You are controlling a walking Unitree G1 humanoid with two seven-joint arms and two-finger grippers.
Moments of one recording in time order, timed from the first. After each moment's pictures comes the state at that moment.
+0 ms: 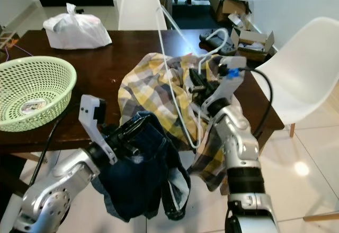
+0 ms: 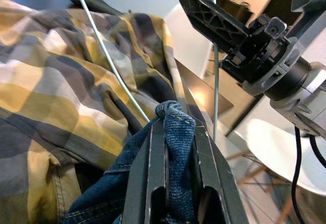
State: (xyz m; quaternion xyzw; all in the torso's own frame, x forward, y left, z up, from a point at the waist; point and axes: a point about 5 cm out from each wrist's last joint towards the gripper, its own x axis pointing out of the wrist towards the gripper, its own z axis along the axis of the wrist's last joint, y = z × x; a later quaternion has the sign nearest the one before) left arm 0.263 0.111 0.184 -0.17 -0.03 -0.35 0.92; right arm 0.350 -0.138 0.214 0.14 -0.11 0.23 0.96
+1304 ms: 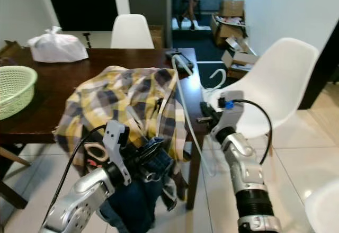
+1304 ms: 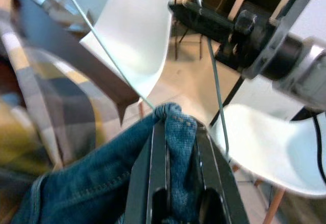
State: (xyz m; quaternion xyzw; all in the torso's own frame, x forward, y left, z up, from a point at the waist) left arm 0.261 0.091 0.134 -0.14 0.01 -0.39 0.91; right arm 0.340 -0.169 0.155 0.08 -0.04 0.16 0.98
